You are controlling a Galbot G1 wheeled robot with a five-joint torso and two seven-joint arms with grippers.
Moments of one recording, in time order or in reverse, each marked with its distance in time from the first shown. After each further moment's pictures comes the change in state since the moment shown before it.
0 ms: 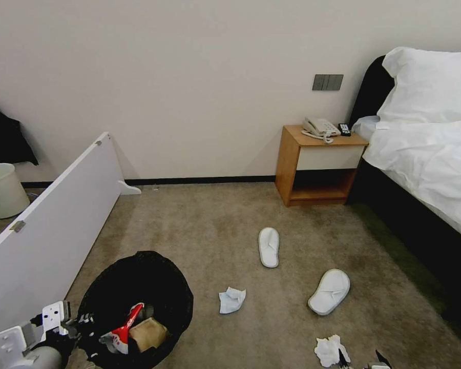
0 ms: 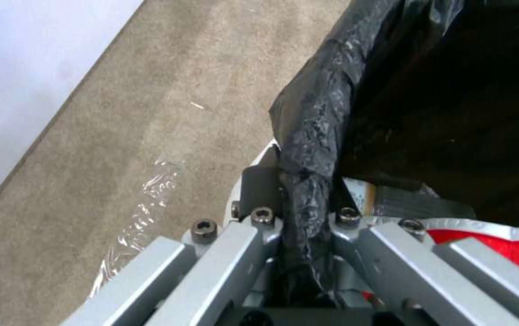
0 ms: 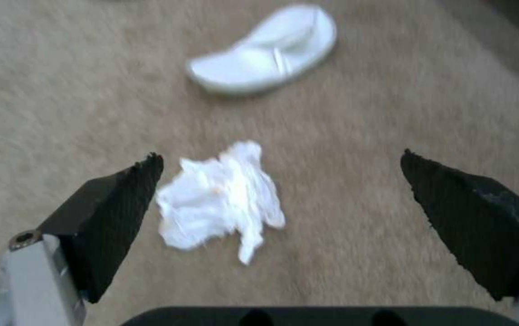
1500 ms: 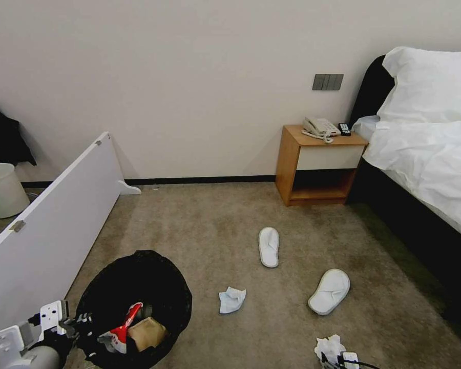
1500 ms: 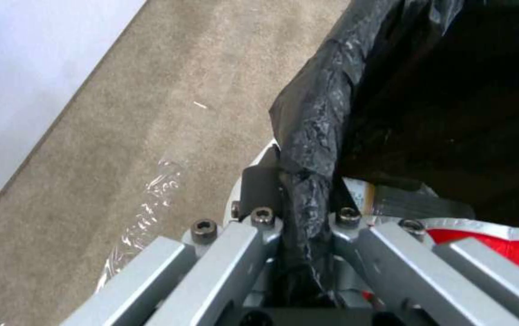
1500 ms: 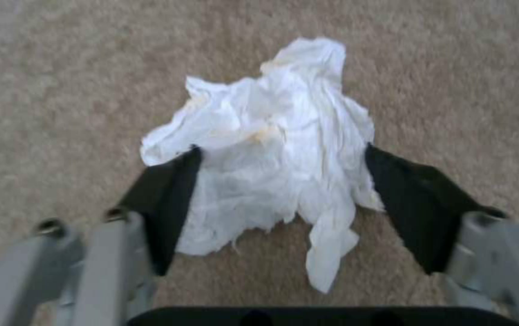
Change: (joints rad) left arm 0.001 0.007 -0.003 0.002 -0.005 0.000 -0.005; right arm 0.336 0.023 -0.042 -0.446 -0.036 -0.055 -0.117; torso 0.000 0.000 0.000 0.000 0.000
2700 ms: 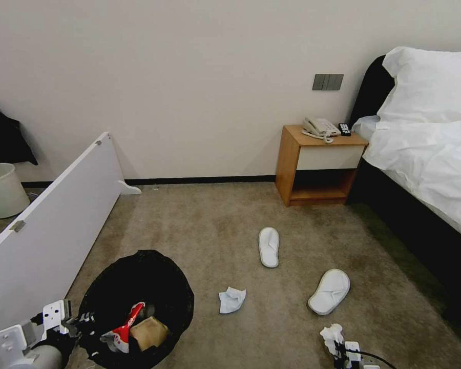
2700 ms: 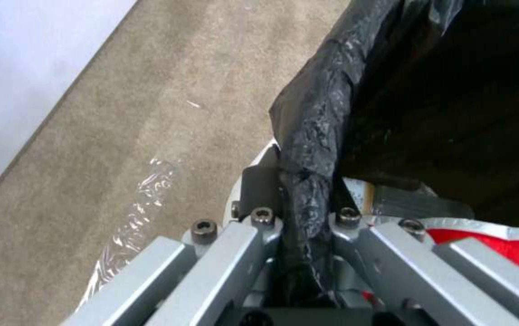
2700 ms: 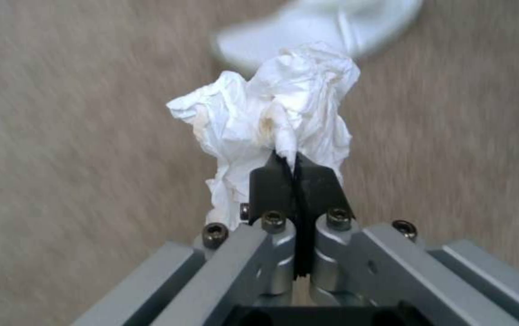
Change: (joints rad) left arm -0.008 0.002 0.013 0.002 -0.009 0.000 -0.002; right arm -0.011 -0.027 -0.003 0.124 0.046 0.037 -0.018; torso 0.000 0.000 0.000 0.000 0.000
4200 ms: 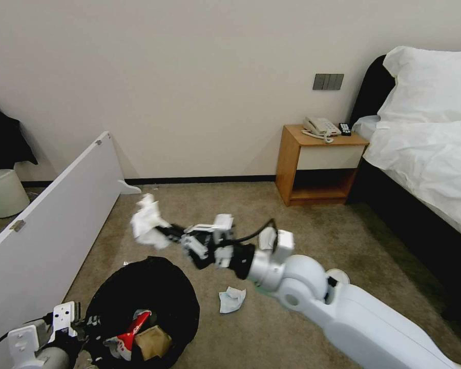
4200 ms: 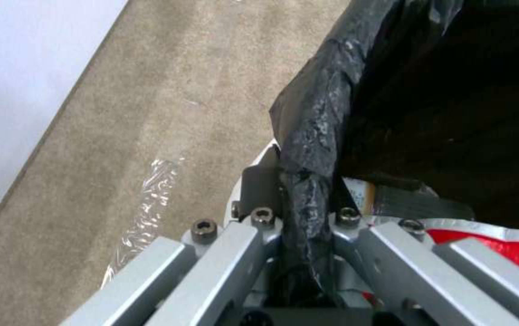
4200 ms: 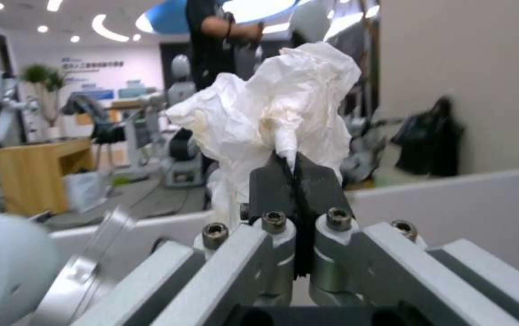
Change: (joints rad) left arm 0.029 0.051 0.049 -0.022 0.065 0.000 0.004; right arm 0.929 -0.328 -1.096 0.535 0.793 0.044 -0.269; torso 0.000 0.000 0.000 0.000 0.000
